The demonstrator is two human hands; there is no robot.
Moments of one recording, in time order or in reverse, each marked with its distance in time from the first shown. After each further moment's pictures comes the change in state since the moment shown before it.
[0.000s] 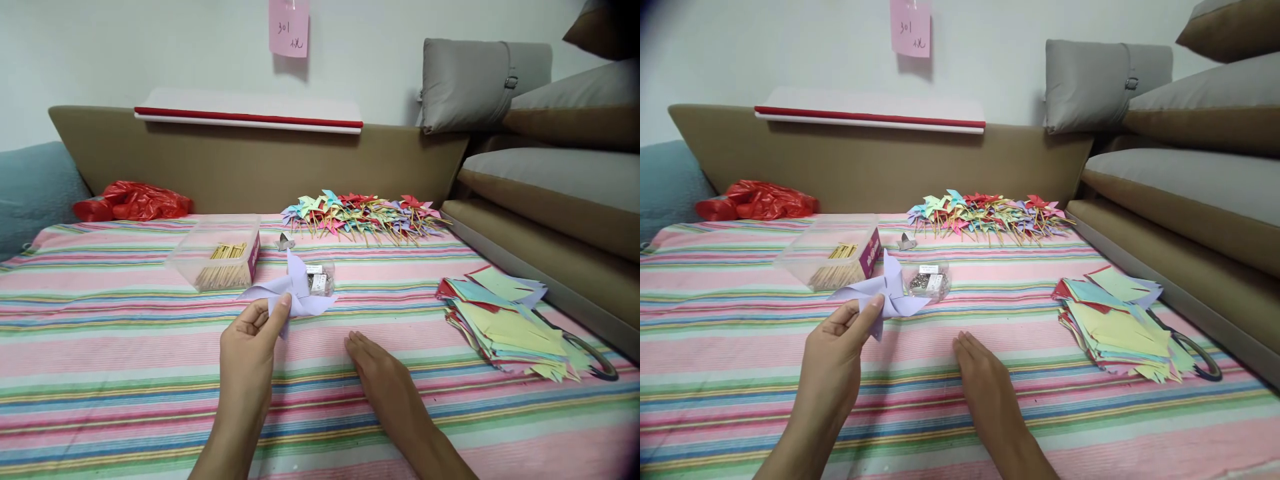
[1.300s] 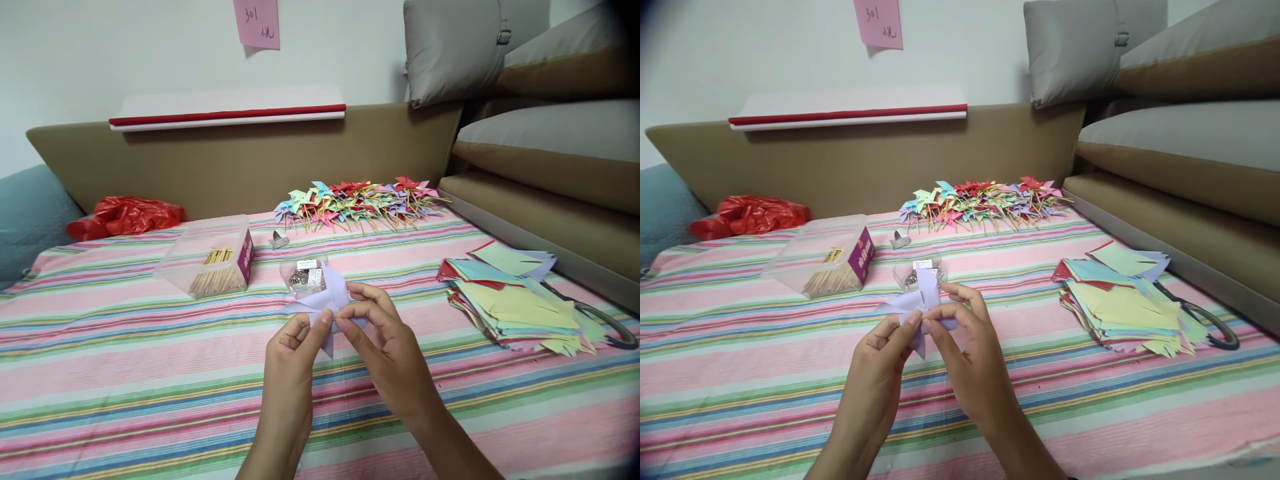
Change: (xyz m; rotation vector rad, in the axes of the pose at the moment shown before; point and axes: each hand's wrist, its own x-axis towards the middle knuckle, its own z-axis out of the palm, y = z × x) left_hand -0.027 -0.028 0.033 -0.095 -0.205 -0.252; right_hand 0.040 -0.058 -0.065 0.868 0.271 0.237
